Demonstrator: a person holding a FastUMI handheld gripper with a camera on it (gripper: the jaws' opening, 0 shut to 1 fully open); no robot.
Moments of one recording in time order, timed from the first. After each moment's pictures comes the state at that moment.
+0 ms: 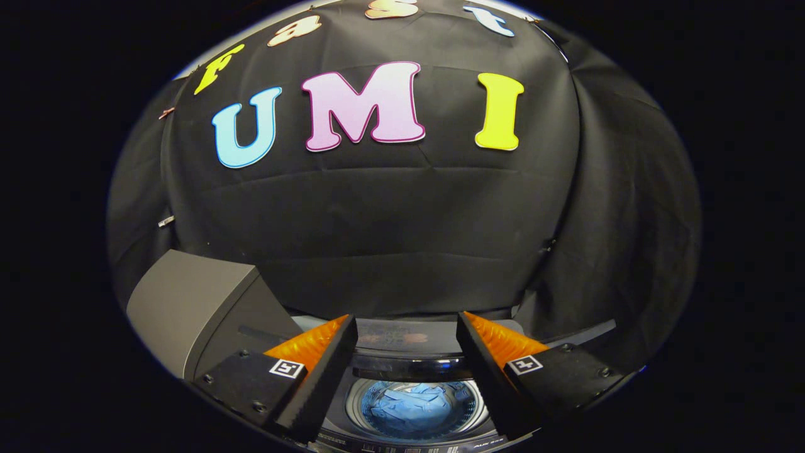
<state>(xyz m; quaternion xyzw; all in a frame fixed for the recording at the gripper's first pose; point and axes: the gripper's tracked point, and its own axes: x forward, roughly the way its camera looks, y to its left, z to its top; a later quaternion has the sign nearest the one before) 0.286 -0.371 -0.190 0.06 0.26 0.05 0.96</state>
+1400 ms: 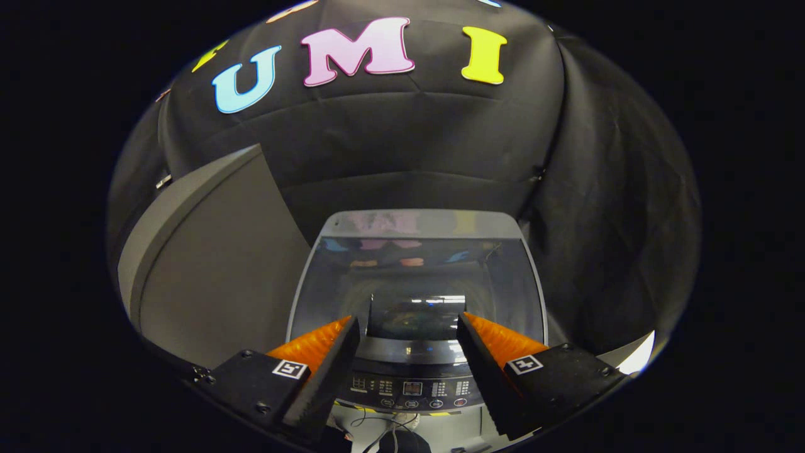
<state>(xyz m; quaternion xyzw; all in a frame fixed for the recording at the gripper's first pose) 0.142 -0.381 -0.276 0.06 0.38 0.03 0.92</state>
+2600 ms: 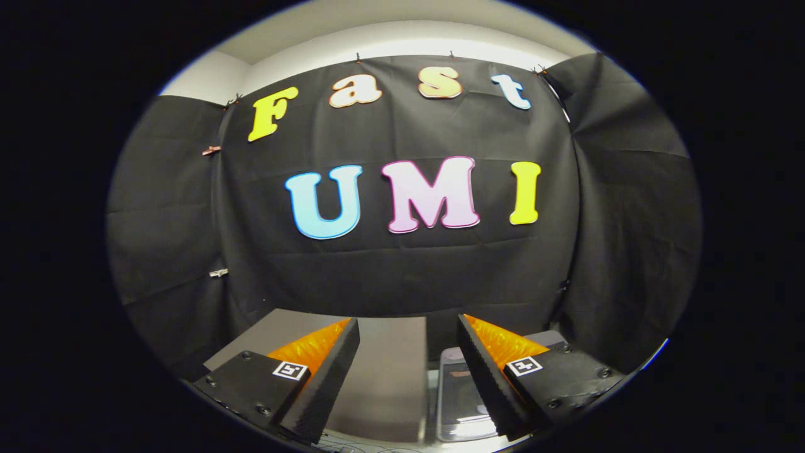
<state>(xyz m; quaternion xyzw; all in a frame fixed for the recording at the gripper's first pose) 0.113 -0.153 0.002 0.10 0.10 0.07 0.99</state>
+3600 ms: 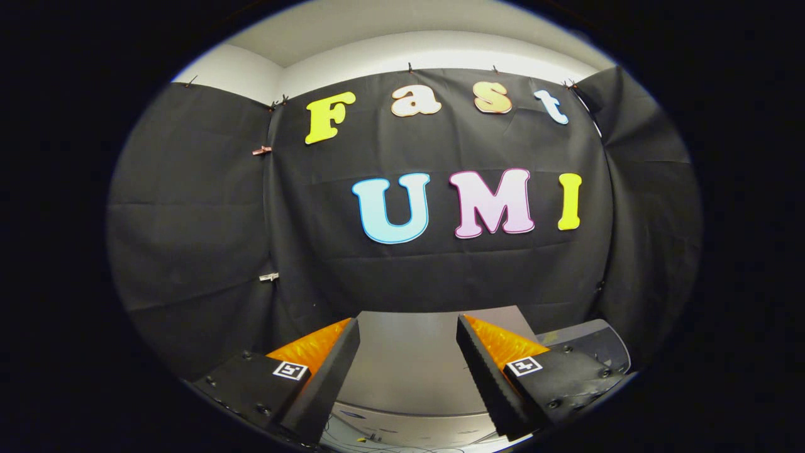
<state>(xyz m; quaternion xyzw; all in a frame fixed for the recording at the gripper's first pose) 0.036 0.004 0.041 0.10 0.06 0.11 0.99</state>
